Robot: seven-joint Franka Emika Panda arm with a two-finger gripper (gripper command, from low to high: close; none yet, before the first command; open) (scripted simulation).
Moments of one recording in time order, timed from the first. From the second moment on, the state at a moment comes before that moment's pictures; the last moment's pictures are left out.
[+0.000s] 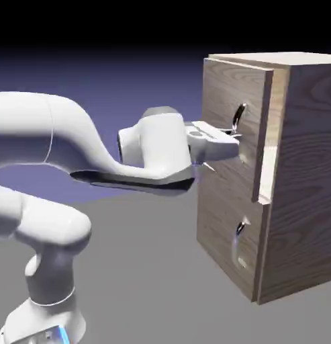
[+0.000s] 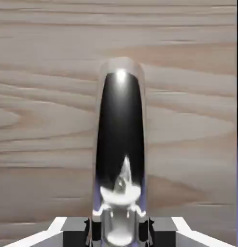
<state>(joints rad) 0.60 -0.96 -0.69 -2.67 -2.58 2.65 2.85</state>
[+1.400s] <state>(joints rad) 0.25 -0.73 0.79 -2.54 -0.95 1.34 2.73</state>
